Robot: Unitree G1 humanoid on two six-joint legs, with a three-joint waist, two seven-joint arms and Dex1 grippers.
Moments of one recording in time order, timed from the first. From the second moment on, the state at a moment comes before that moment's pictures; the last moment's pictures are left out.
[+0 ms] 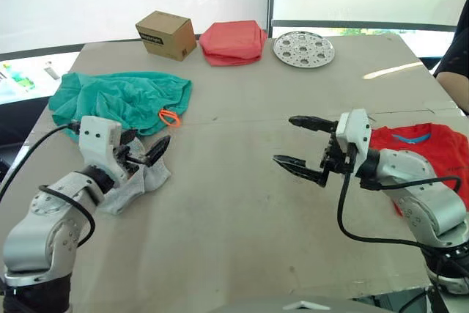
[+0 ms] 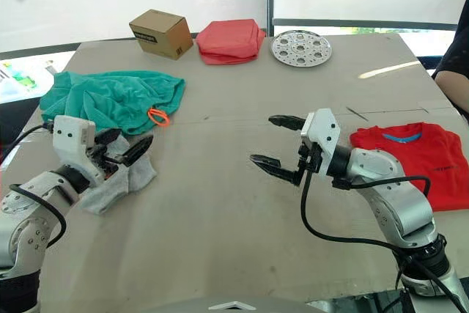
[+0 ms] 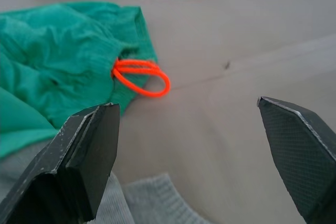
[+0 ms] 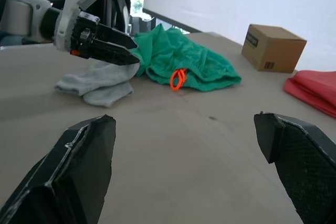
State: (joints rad) left arm 0.07 0.73 0.43 -0.36 -0.63 0.65 -0.50; right arm -0.26 -0.55 0.10 -0.52 0.52 0.45 0.81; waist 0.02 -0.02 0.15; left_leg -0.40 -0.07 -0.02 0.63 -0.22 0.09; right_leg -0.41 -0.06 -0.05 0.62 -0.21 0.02
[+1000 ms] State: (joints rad) left arm -1.00 0.64 0.02 1.07 -0.10 0.34 -0.63; right arm -0.15 -0.56 0.06 -0.60 0.43 0.45 0.67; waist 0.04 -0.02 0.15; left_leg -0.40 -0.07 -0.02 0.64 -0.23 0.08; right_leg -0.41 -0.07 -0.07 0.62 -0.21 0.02
